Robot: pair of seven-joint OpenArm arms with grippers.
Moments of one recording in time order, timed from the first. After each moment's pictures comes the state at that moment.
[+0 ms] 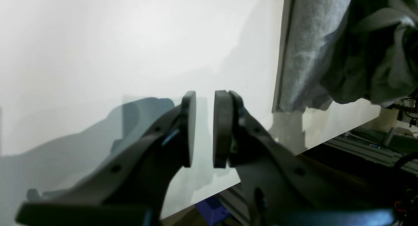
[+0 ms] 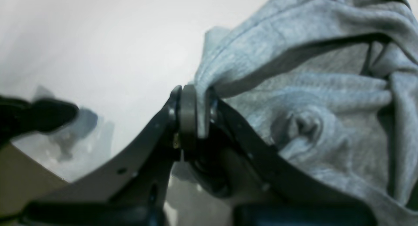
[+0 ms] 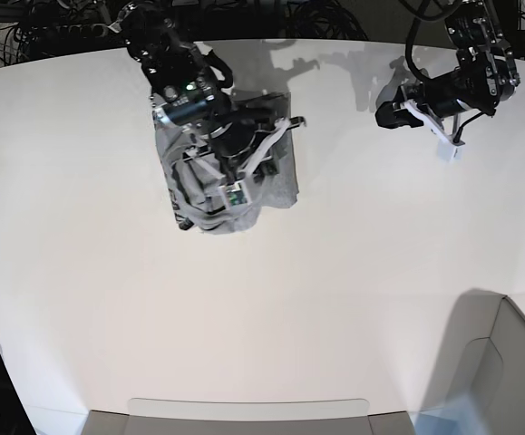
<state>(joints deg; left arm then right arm) 17.8 -11.9 -26.0 100.7 -56.6 -14.8 78.4 -4.6 6.8 -32.5 114.1 14.6 -13.8 -59.7</state>
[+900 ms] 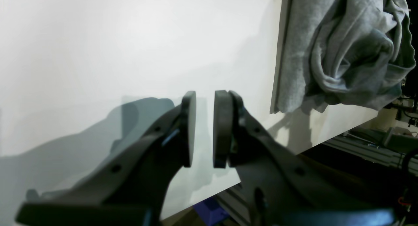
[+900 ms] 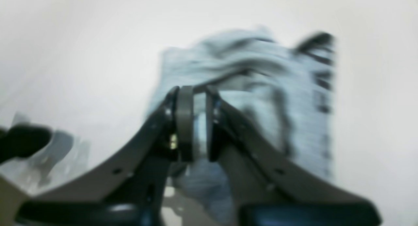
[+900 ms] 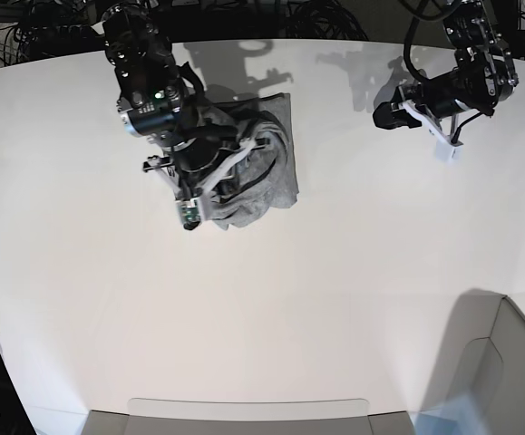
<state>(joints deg) 17.8 -11.6 -25.9 100.7 -56.7 -14.8 78.4 -4.9 8.2 -21.6 119.9 14.1 -13.8 -64.2</state>
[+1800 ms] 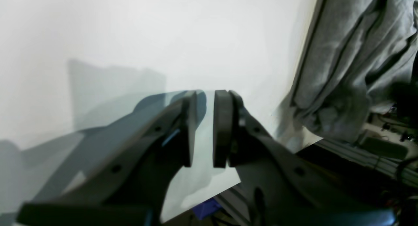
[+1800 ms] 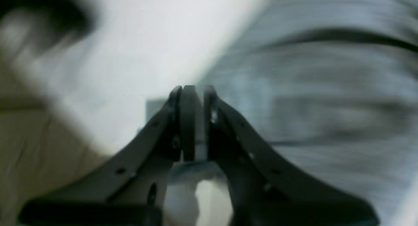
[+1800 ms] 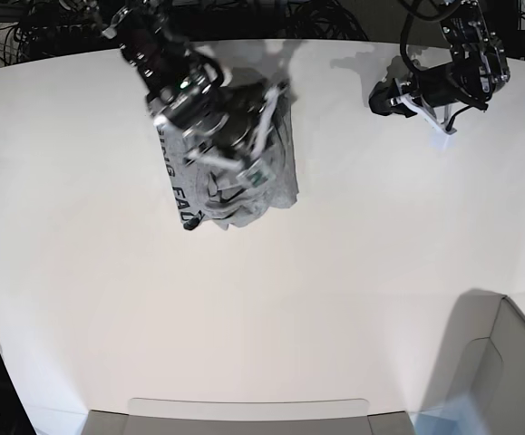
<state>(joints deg) 17.6 -11.4 -25.9 92.1 -56.7 -14.8 77.9 -2.7 9.3 -29.9 116.1 14.0 2.9 -73.1</state>
